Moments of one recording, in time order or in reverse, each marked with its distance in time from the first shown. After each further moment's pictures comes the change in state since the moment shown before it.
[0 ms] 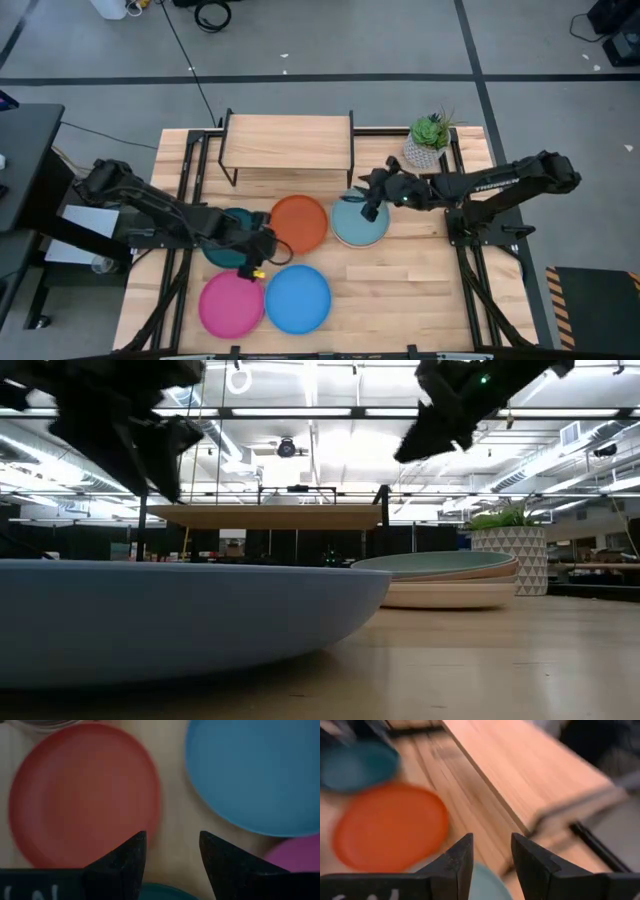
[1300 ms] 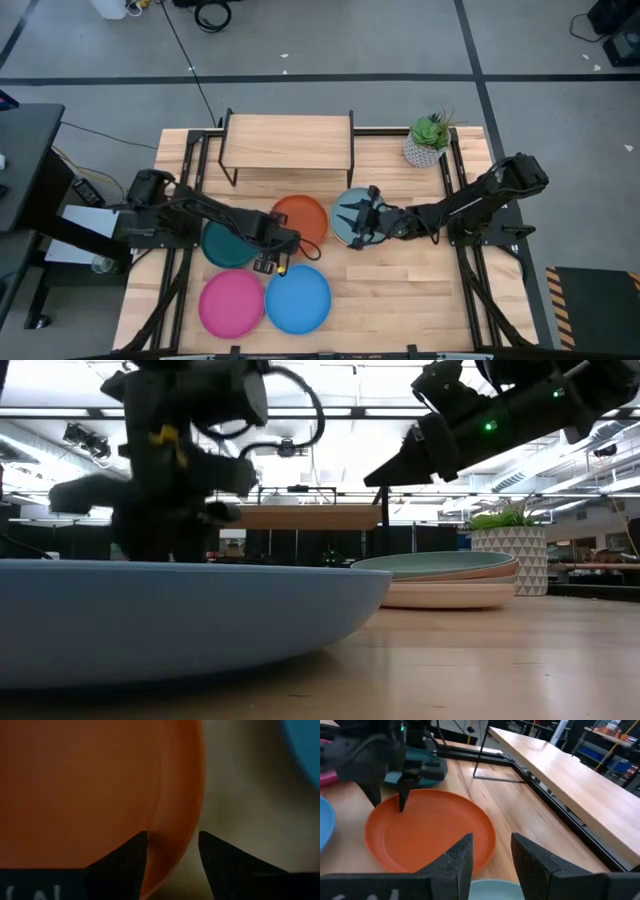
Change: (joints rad) left arm 0.147 0.388 0.108 -0.041 0.105 0.143; right arm 0.173 0.316 -0.212 0.749 0.095 -0.266
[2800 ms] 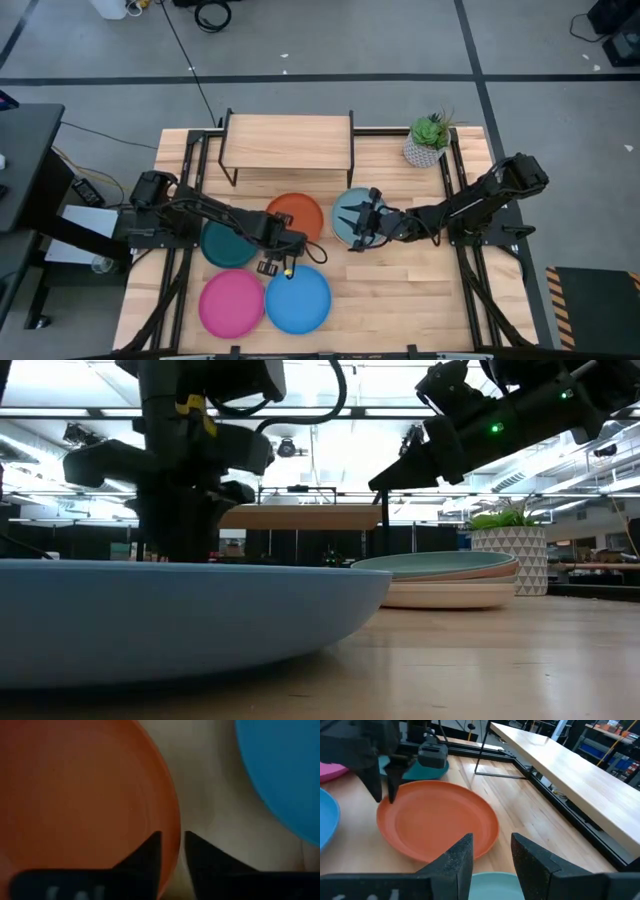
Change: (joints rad) left arm -0.012 0.025 0.131 -0.112 0.001 -0.001; right arm 0.019 0.002 -0.011 -0.009 0.017 0.024
